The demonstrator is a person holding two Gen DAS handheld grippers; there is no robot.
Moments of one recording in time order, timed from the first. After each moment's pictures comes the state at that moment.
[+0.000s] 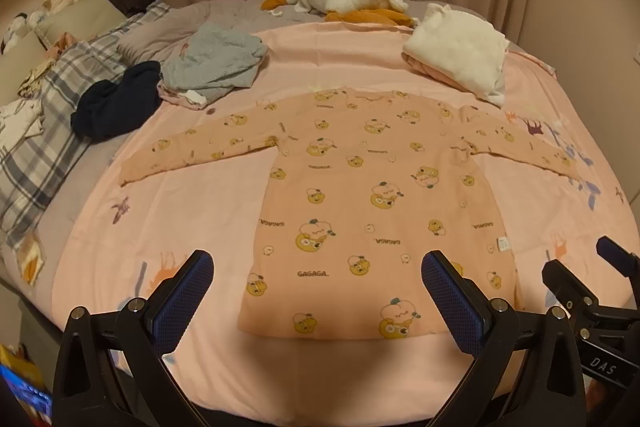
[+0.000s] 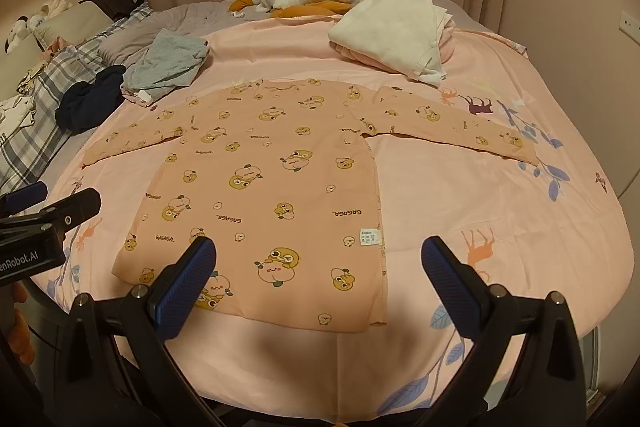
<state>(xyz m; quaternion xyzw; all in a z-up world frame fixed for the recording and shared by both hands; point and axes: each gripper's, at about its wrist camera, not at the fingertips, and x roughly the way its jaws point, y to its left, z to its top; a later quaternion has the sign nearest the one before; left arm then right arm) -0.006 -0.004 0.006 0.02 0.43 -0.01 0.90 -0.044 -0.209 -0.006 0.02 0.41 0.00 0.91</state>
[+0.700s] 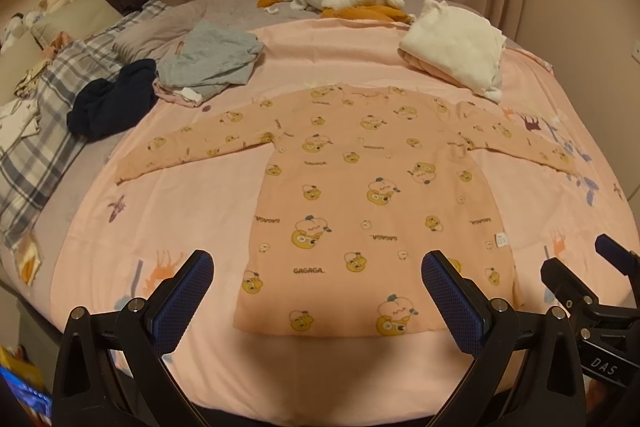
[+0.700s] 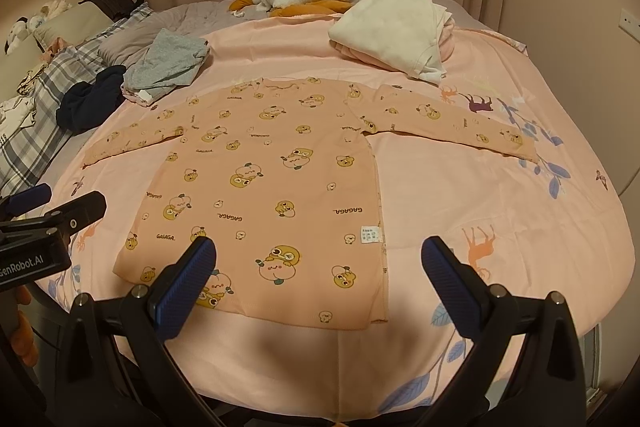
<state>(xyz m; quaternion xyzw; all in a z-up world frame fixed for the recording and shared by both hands) -0.006 -0.001 0.004 0.02 0.43 -0.02 0.90 -0.046 -0.208 -0.007 0.02 0.41 0.00 0.91</state>
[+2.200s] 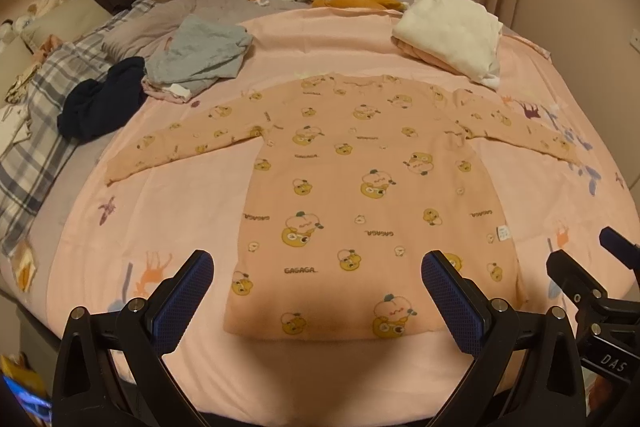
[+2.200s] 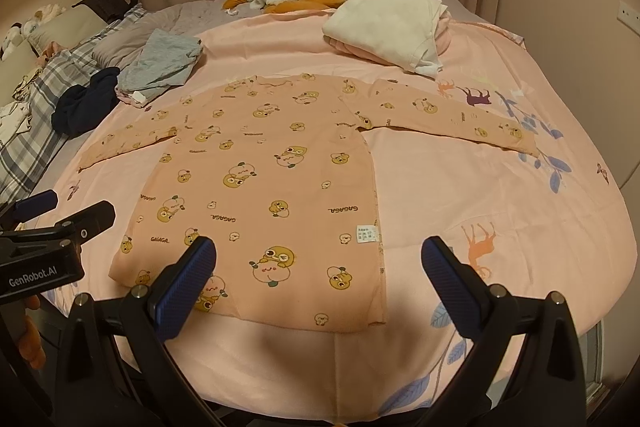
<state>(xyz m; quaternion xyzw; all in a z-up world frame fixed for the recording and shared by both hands) 0.004 -0.009 -0.009 0.03 0.44 -0.03 0.89 -0.038 -0.217 -0.013 0.03 0.42 0.00 0.91</state>
